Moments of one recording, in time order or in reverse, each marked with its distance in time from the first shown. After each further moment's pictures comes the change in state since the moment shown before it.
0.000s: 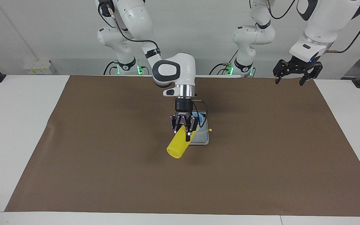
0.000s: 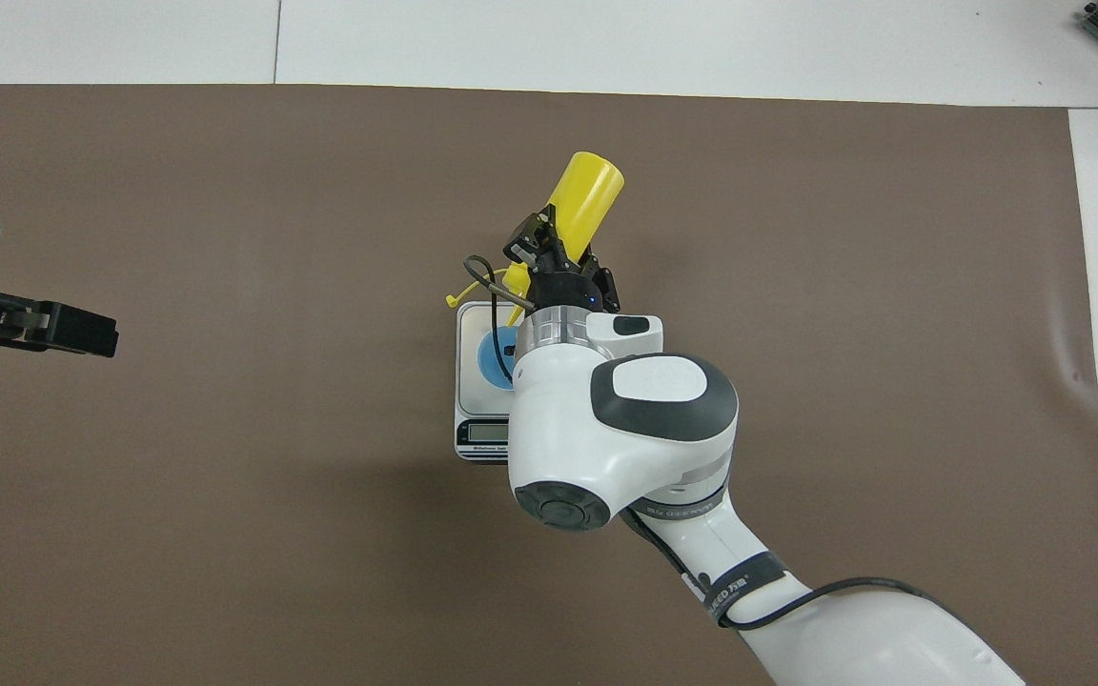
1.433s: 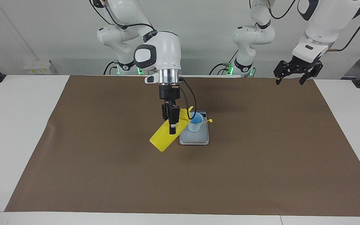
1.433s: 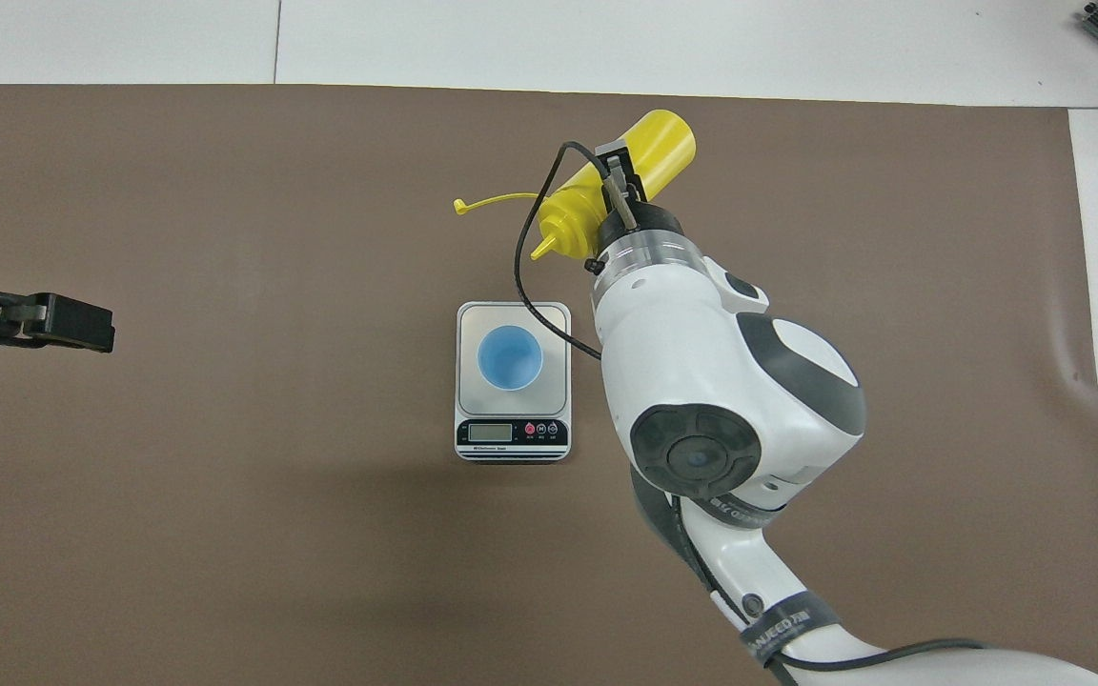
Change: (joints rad) left arm 0.004 -0.001 0.004 -0.001 -0.001 -0.002 -0.092; right arm -0.092 -0.163 -0.003 0.002 0.641 -0.011 -0.176
